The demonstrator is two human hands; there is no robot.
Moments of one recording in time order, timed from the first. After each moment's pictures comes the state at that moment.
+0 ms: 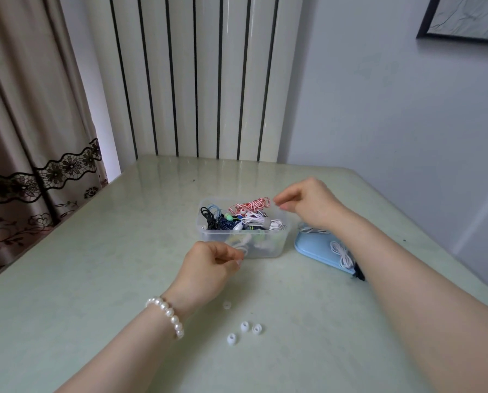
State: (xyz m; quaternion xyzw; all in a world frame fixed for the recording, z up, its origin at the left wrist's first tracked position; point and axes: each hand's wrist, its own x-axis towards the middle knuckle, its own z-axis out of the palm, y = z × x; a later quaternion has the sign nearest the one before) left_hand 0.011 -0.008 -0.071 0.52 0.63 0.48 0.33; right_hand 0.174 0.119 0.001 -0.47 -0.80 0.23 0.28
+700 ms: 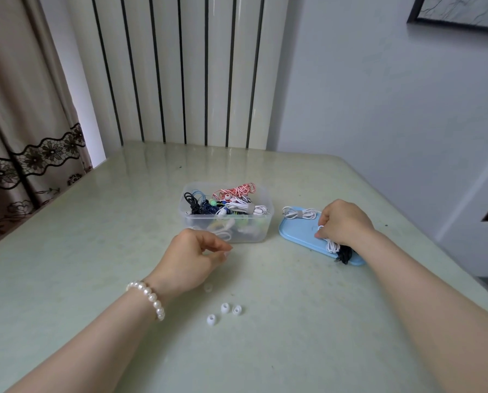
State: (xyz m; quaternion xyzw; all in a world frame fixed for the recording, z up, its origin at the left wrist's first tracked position) left_hand 0.009 -0.008 -0.077 0.58 0.65 0.42 0.27; right_hand 0.254 0.126 -0.044 -0.70 -0.70 0.07 0.10
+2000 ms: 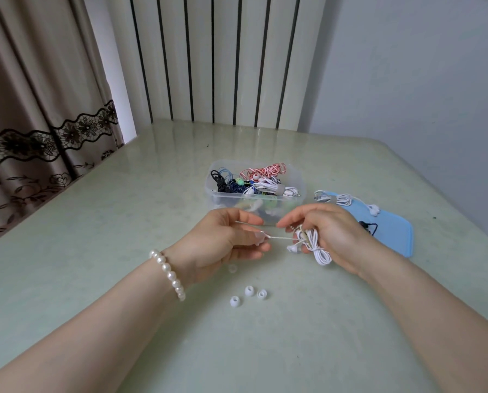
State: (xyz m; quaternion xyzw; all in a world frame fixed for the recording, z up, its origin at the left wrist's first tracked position) left_hand 0.022 -0.017 -0.060 0.39 0.50 0.50 0.59; right_hand 0.187 0.049 -0.045 -0.44 -0.66 0.54 0.27
